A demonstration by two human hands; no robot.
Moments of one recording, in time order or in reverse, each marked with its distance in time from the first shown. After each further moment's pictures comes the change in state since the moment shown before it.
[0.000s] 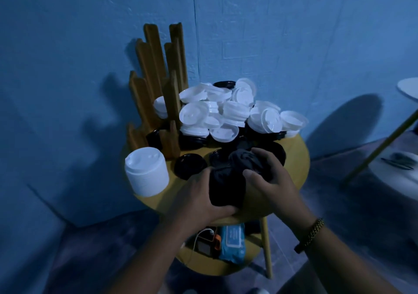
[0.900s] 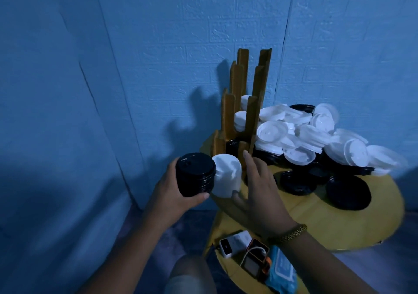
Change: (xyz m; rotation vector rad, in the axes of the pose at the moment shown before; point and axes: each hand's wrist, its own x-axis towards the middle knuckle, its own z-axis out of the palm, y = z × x) left_hand -0.092 -0.116 -0.124 -0.195 0.545 -0.207; right_hand 0.022 -0.040 0.156 -0.565 -0.236 -0.421
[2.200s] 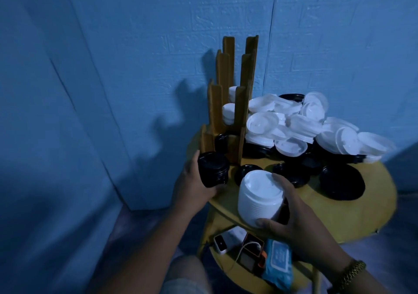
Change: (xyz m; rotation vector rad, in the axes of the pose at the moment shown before) left_hand 0.046 -0.004 0.088 0.135 -0.121 -0.069; right_hand -0.068 0.050 -0.045 0.309 -0.169 0.289
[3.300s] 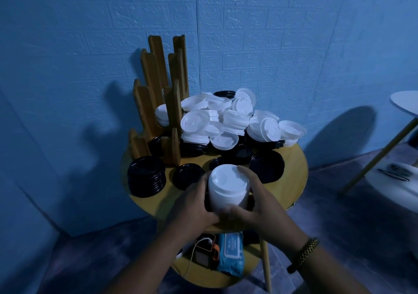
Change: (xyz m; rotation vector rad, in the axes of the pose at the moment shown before) left_hand -0.058 0.092 0.071 -0.053 -0.384 0.311; right_hand -0.026 0.030 -0.046 0.007 0.165 0.024
